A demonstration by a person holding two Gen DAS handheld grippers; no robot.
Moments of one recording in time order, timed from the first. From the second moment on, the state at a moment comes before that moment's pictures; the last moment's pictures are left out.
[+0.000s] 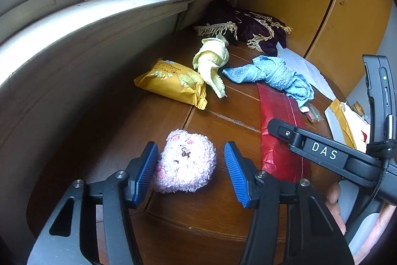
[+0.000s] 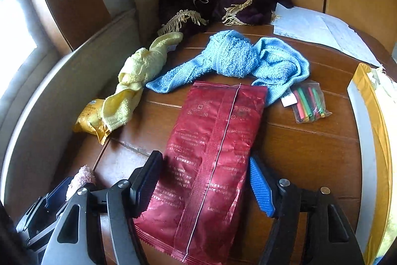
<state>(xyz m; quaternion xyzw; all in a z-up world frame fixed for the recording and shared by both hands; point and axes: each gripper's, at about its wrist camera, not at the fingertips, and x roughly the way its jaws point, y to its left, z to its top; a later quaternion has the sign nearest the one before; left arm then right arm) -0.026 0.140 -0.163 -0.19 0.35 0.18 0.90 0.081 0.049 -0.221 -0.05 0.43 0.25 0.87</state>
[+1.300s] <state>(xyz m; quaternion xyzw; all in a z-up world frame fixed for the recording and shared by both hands) -0.049 0.144 -0.156 -0.22 0.29 0.14 0.92 0.068 0.047 -0.217 -0.06 0.43 0.27 0.86</state>
